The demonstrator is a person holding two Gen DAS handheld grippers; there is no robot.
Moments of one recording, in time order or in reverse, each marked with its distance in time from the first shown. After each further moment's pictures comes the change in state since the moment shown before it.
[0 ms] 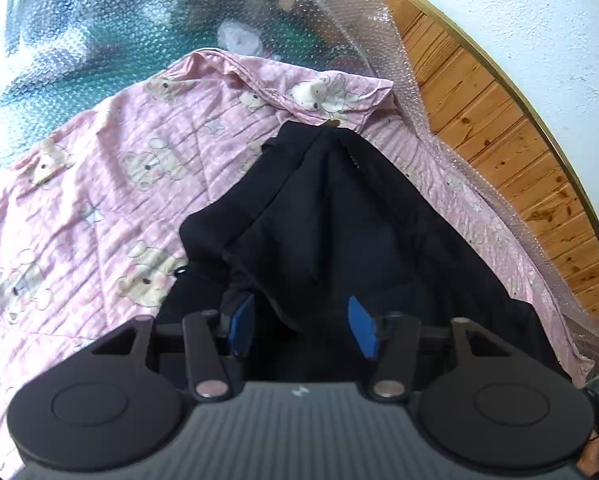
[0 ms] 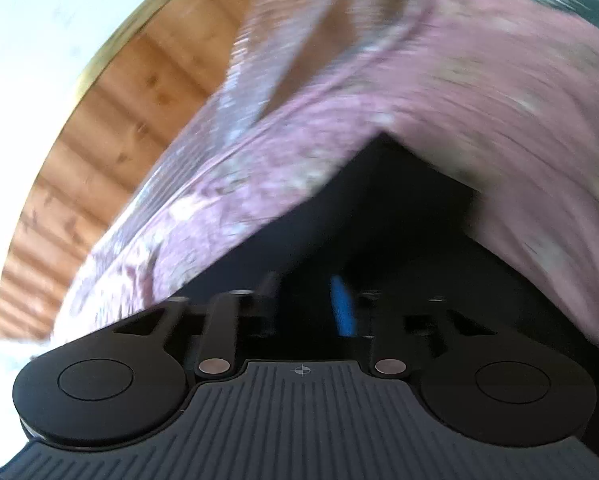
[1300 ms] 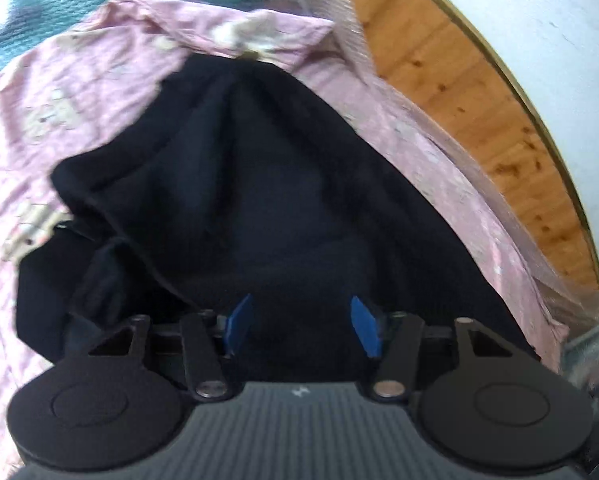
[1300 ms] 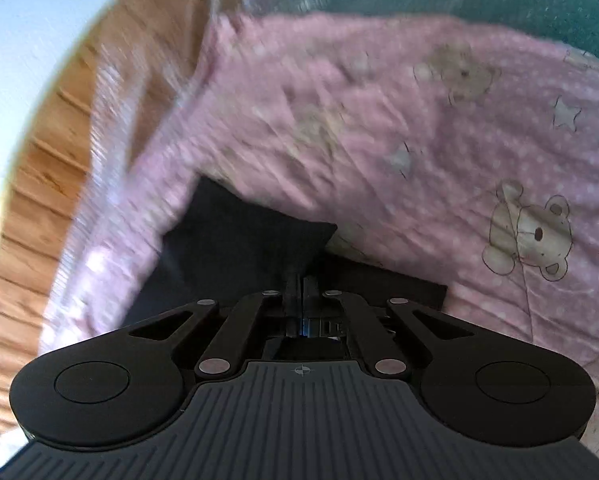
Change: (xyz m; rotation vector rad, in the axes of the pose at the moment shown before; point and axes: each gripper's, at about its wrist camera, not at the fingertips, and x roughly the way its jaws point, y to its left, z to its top) left arm 0.046 -0.057 -0.027 0.047 0.116 -0.131; right arm -0.168 -0.092 -0.047 0.414 -0.116 -0.227
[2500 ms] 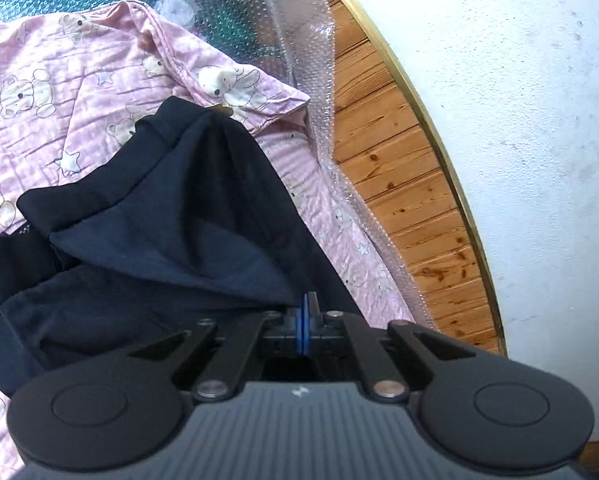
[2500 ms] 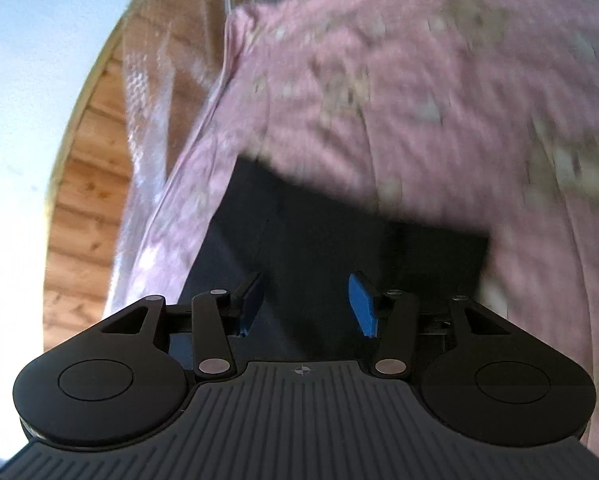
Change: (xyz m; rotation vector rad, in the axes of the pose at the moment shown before) left arm 0.006 0.021 0.009 -0.248 -0.230 -0.266; right arm 0.006 -0.008 -0.033 0.121 0.107 0.150
